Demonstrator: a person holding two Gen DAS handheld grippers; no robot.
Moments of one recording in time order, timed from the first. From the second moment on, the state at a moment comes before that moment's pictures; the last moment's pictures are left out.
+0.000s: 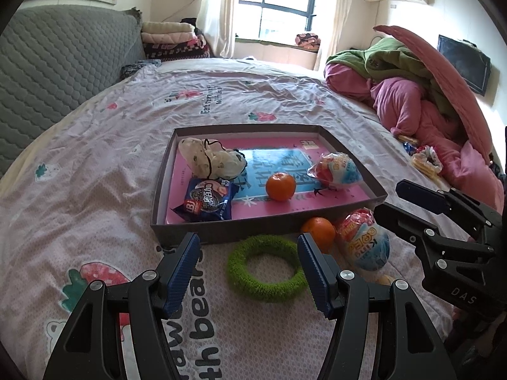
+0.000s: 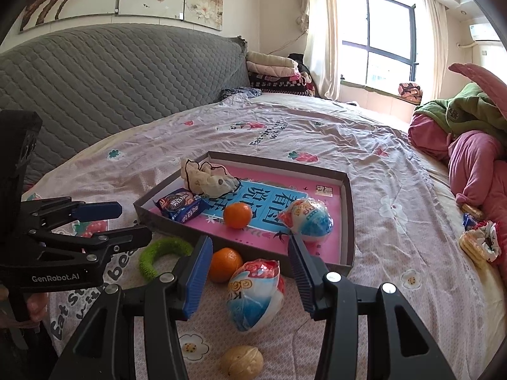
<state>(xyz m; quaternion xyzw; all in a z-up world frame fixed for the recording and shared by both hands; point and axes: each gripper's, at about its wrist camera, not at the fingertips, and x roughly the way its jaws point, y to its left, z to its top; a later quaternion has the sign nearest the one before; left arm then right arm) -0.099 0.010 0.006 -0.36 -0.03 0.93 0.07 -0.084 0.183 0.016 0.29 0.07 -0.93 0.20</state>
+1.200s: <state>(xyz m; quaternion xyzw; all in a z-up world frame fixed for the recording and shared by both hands) -0.079 0.009 0.000 -0.37 -0.01 0.93 0.06 -0.039 0.188 0.010 0.28 0.06 -0.93 0.21</state>
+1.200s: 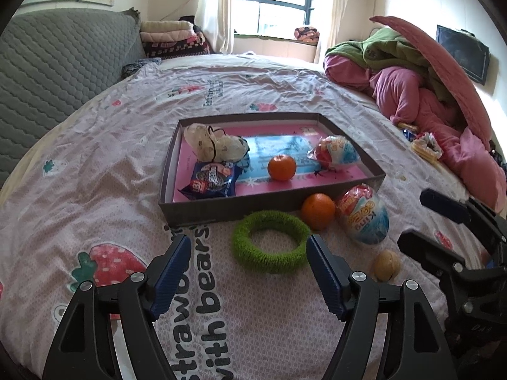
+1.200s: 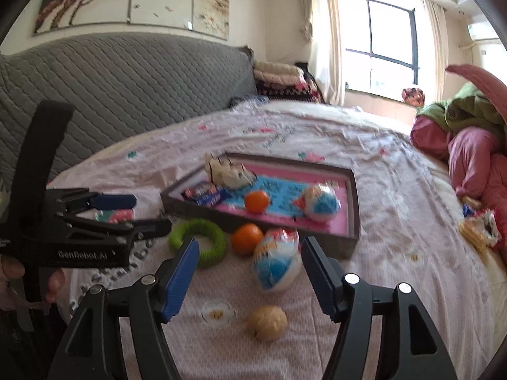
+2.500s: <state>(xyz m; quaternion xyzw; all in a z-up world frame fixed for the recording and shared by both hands) -0.124 0.004 -0.063 -0.40 -0.03 0.91 0.07 -0.055 0.196 -0.055 0.42 0.05 -0.89 0.17</state>
